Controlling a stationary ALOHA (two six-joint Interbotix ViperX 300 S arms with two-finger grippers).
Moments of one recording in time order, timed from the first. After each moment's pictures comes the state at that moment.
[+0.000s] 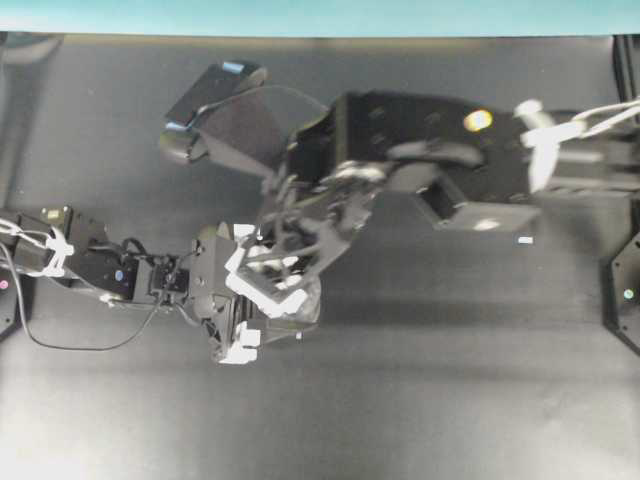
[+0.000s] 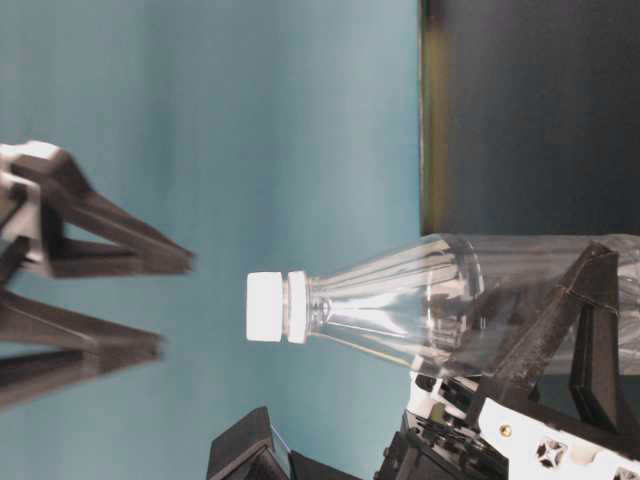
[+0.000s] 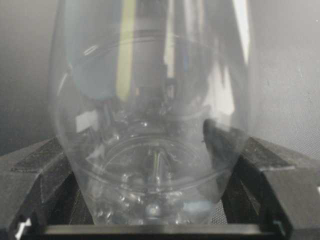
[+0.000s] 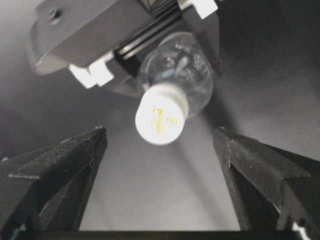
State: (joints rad) left arm -0.05 0.24 0.86 0.04 -0.77 -0.05; right arm 0.07 0.31 -0.46 0.06 1.43 0.60
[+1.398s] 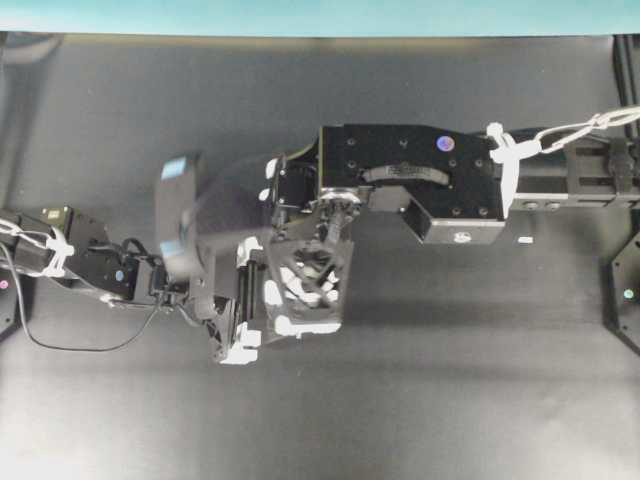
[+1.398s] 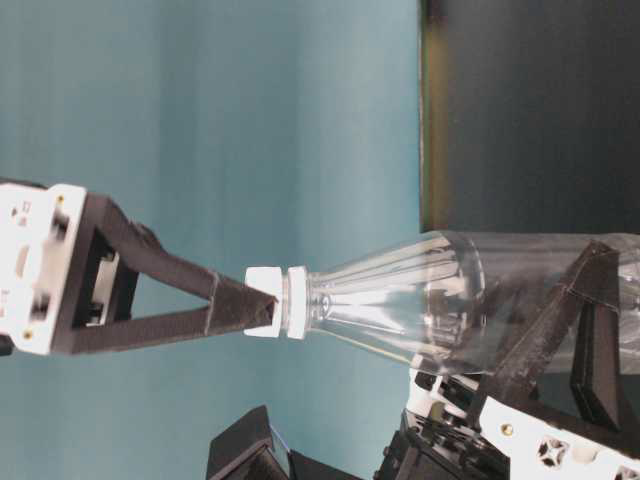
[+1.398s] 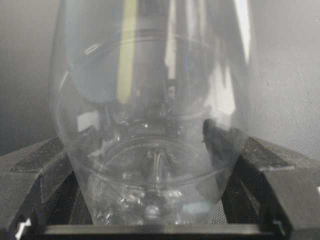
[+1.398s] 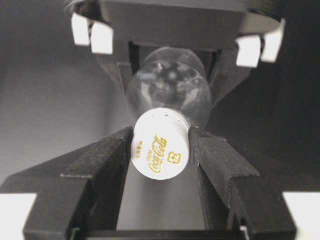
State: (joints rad) left arm -0.05 0.24 0.86 0.04 -0.76 -0.06; right arm 0.07 0.32 -0.36 0.11 1.38 -0.19
